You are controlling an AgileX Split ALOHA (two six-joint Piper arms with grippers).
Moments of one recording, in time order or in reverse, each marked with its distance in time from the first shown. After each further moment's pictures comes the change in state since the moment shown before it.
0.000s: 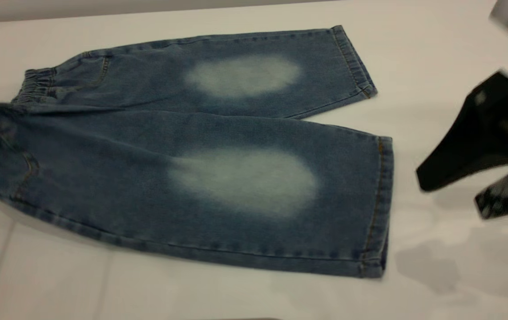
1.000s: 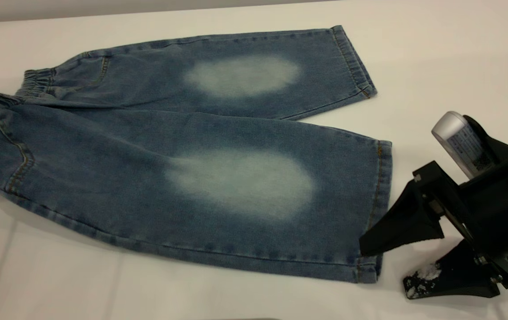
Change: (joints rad) left arm 0.000 -0.035 0.002 0.000 0.028 0.010; right arm 0.000 0.532 -0.010 0.493 0.226 -0.484
